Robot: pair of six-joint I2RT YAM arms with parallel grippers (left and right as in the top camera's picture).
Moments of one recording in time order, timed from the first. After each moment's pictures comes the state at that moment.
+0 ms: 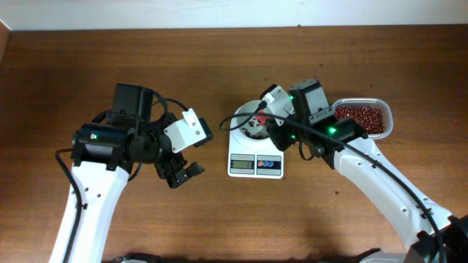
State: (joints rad) left arm -0.14 1.29 1.32 -1.25 0.46 0.89; right arm 0.44 1.52 1.12 -0.49 -0.21 -0.21
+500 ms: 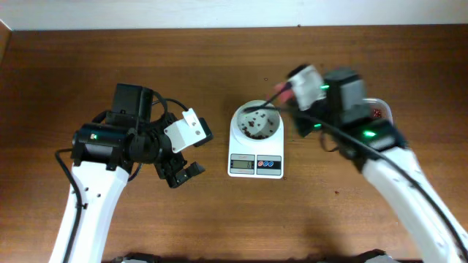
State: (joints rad) left arm -0.14 1.29 1.32 -1.25 0.46 0.89; right arm 0.31 1.35 1.19 -0.54 -0.16 -0.20
